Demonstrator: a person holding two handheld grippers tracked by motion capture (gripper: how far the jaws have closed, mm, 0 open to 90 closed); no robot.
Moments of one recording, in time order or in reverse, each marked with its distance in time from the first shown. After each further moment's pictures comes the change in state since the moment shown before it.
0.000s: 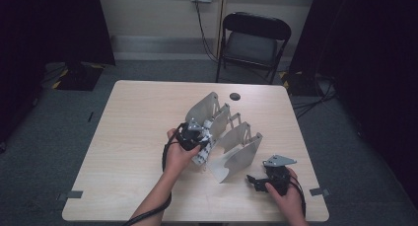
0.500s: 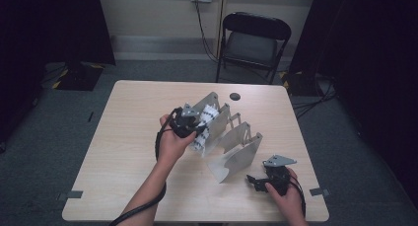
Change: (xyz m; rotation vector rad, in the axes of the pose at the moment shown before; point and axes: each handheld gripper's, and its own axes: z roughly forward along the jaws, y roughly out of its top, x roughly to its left) left arm 0.006 0.051 -0.052 -0.101 0.051 0.048; right arm 0.000 0.000 0.000 0.000 0.000 0.000
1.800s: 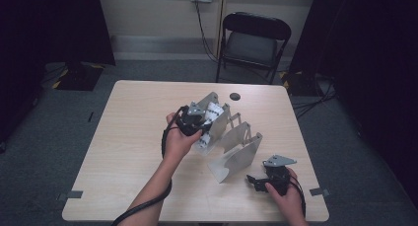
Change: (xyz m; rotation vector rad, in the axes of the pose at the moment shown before) left arm -0.007 -0.002 0.020 0.005 -0.031 0.013; right arm 0.000 0.000 0.000 0.000 0.001 0.000
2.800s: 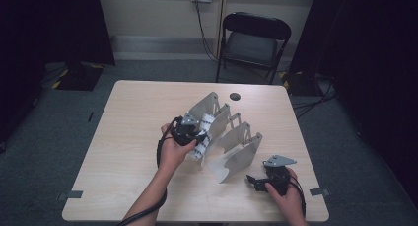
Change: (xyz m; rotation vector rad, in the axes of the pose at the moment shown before) left arm 0.003 -0.026 -0.007 0.024 -0.011 -0.046; right arm 0.000 0.000 0.000 0.000 0.000 0.000
